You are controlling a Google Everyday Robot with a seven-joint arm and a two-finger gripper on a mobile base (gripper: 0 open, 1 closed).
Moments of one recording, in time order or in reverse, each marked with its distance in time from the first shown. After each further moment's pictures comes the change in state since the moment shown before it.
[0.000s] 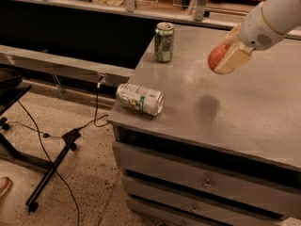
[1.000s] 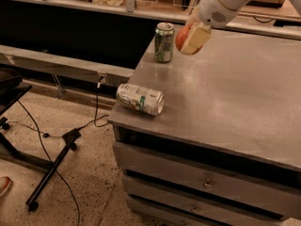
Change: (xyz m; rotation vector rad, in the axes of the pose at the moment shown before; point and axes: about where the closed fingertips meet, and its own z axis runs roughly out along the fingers) arm -0.094 -0.036 0.029 0.063 0.003 -0.085
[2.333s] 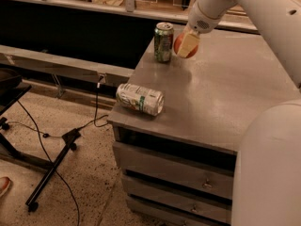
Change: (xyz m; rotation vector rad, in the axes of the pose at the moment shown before) arm 0.022 -0.047 0.081 0.001 0.095 0.068
